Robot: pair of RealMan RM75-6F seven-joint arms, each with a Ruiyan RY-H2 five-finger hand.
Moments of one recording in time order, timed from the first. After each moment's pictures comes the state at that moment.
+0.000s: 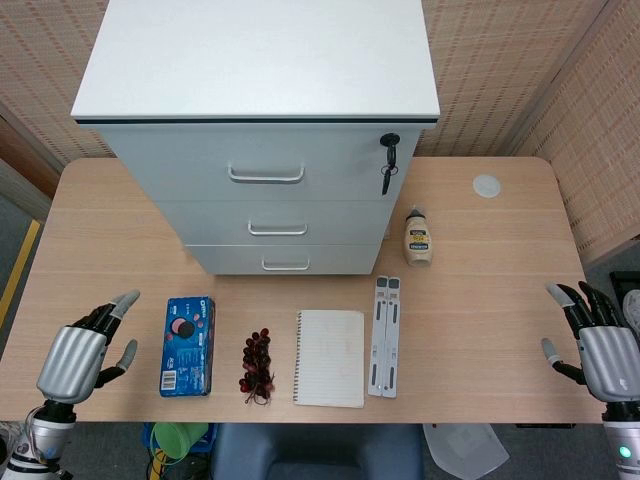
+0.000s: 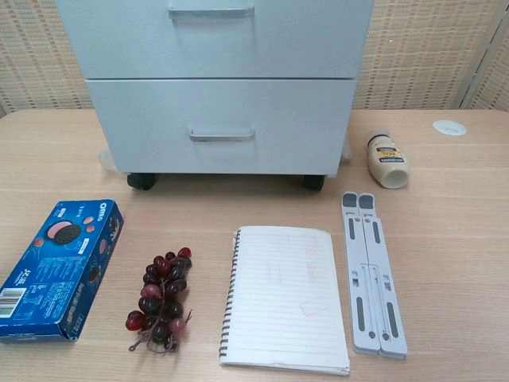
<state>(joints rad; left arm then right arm) -0.19 -1.15 -0.05 -1.79 1.68 1.48 0.18 0.05 -1.08 0.06 -1.64 -1.54 1.51 0.01</state>
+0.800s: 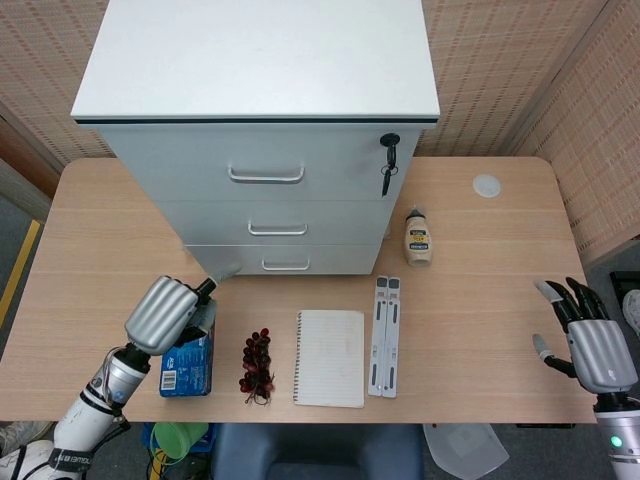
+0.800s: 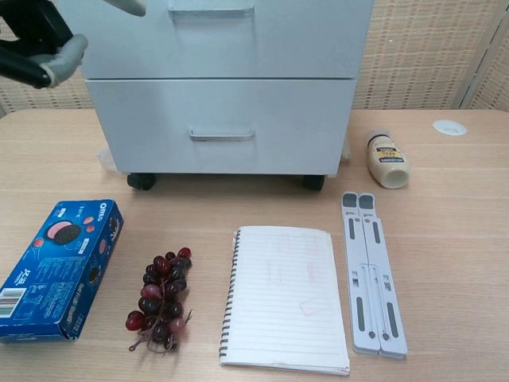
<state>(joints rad) -0.51 -1.14 -0.23 -2.00 1.50 1.15 0.23 0.09 -1.10 0.06 -1.60 -1.53 1.47 0.03</state>
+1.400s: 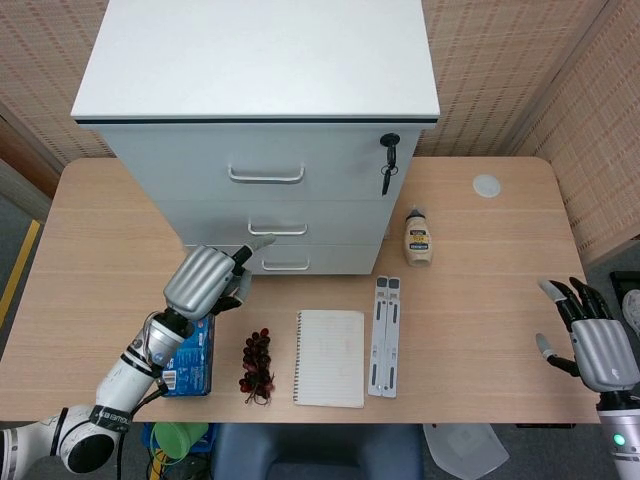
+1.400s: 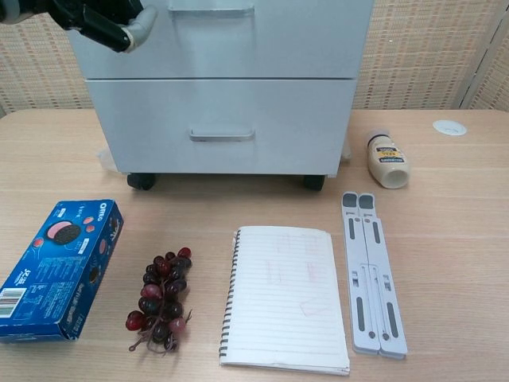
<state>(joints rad) -0.71 -1.22 -0.35 -1.99 1.20 1.04 0.32 0.09 -1.10 0.06 -1.57 -1.52 1.47 0.07</state>
